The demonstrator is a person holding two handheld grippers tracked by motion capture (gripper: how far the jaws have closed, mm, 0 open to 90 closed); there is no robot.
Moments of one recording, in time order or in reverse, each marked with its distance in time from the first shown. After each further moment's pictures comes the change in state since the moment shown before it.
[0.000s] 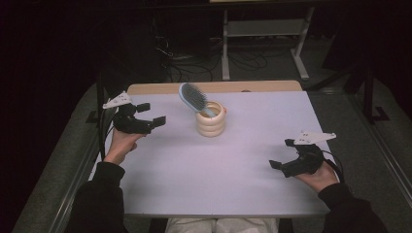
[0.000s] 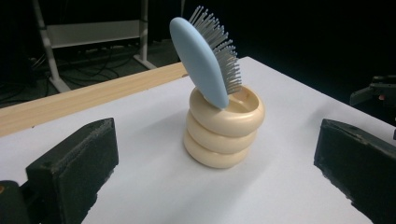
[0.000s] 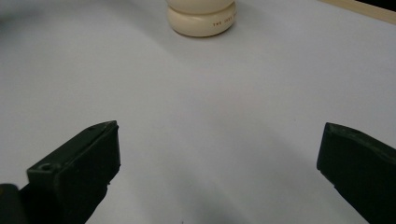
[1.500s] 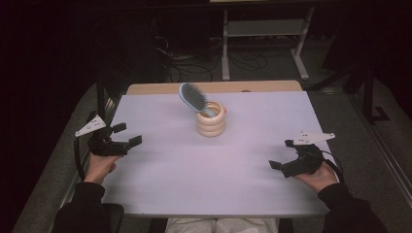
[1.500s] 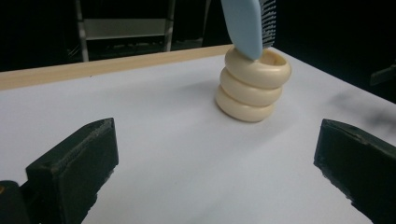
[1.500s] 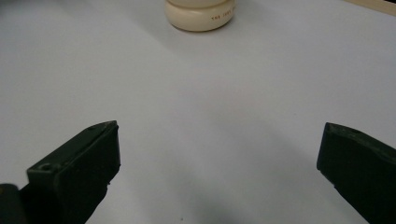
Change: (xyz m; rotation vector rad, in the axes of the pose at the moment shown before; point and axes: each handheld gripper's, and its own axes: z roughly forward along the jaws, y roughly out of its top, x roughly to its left) left arm 0.019 -0.065 -0.065 -0.033 0.095 -0.042; right arm -0.001 -0.002 0.002 0.015 -0.001 0.007
